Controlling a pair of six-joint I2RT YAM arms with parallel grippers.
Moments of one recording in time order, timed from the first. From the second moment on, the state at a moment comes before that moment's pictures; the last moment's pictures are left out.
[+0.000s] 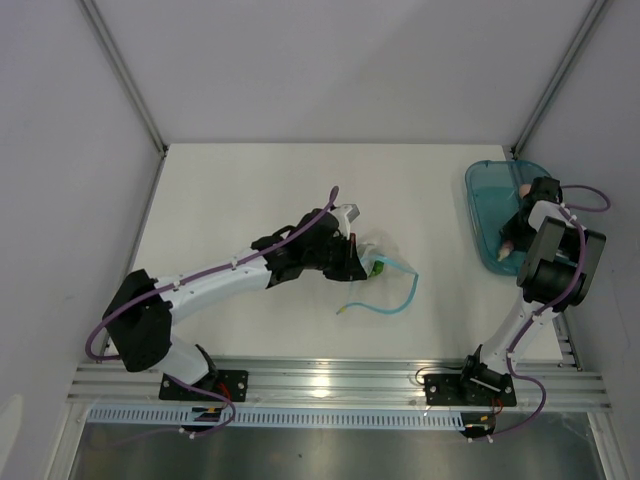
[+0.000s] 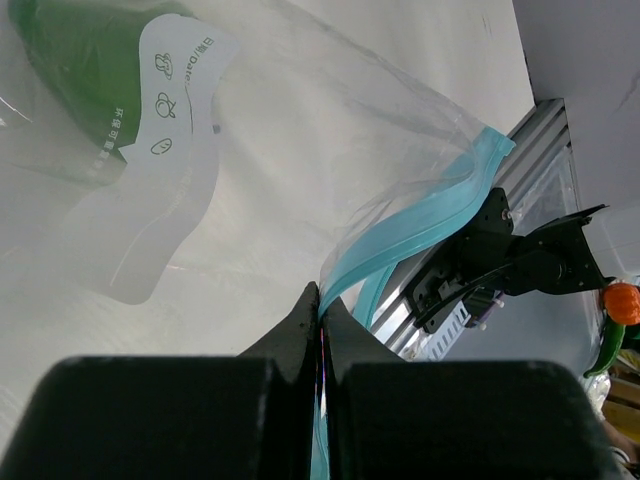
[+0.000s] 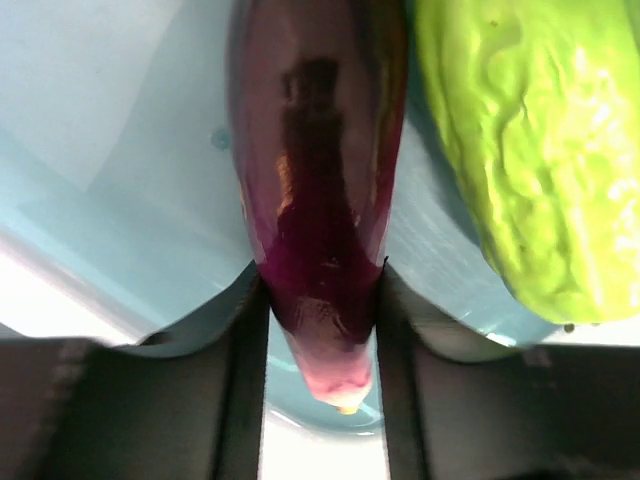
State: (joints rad) left arm -0.89 1.49 1.08 -0.24 0.23 -0.68; right arm -0.40 1.96 1.32 -0.45 0.13 0.39
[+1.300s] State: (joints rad) left arm -0.90 1.45 1.11 -0.32 0.19 -0.68; right arm 0.22 1.24 1.26 -0.47 -0.61 0.59
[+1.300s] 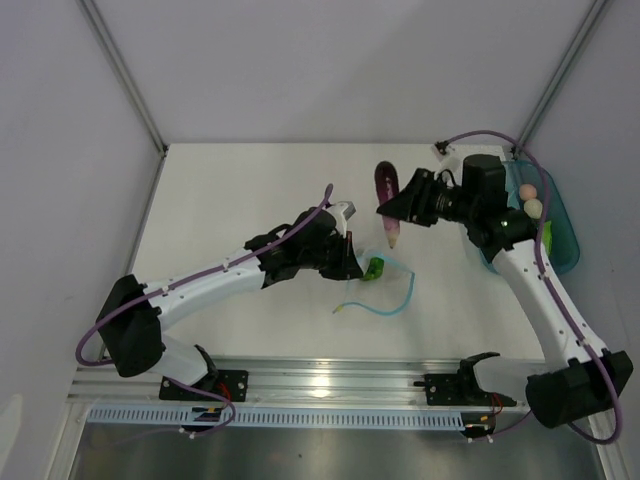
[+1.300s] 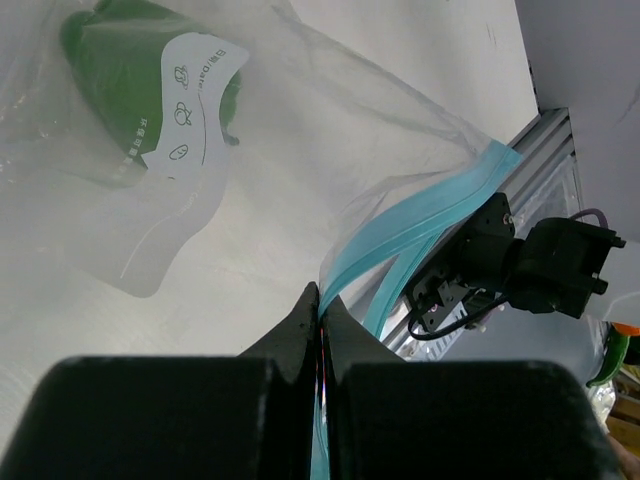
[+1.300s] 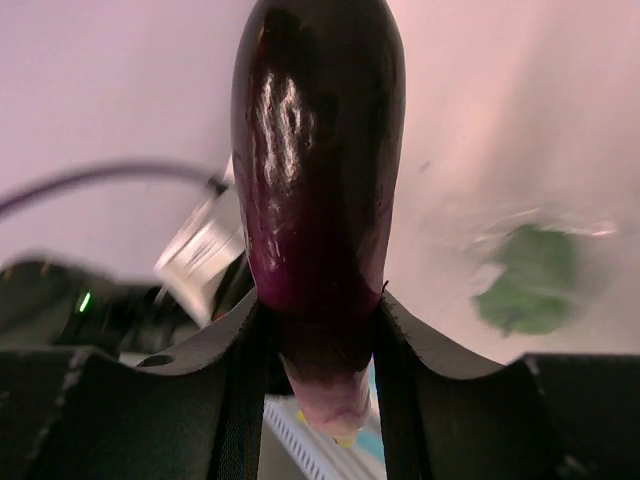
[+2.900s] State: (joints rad) left arm -0.87 1.27 0.83 -0.05 0.28 -0.66; right arm 0.82 1.15 0.95 -0.84 -0.26 0.62
